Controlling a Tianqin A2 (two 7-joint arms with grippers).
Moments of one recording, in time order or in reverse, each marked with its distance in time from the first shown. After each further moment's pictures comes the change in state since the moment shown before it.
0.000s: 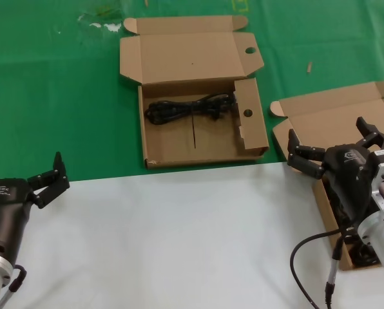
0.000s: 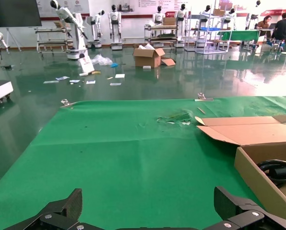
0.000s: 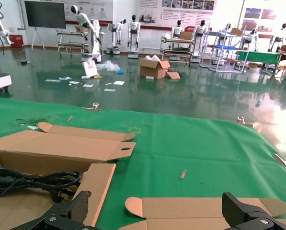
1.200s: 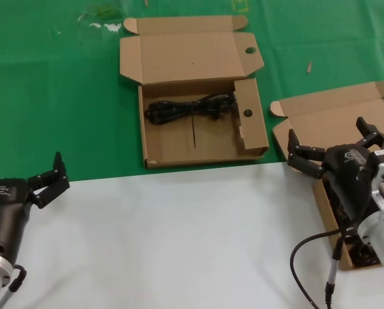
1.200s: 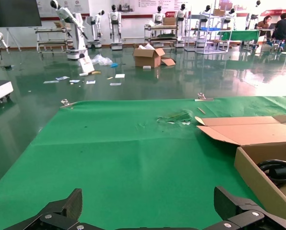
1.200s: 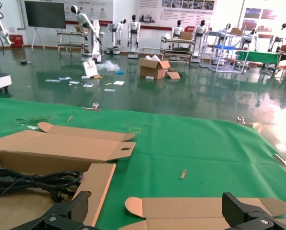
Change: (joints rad) left arm 0.000 0.000 0.000 0.000 0.000 0.000 0.000; right arm 0.000 0.000 0.000 0.000 0.000 0.000 0.000
